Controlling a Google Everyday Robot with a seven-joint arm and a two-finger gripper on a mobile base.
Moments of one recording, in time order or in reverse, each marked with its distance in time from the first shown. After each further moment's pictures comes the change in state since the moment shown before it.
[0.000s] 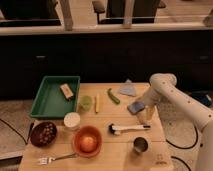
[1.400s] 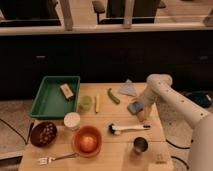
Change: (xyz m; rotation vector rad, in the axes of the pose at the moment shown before) arm 0.005 -0.015 0.023 -0.002 -0.001 -0.072
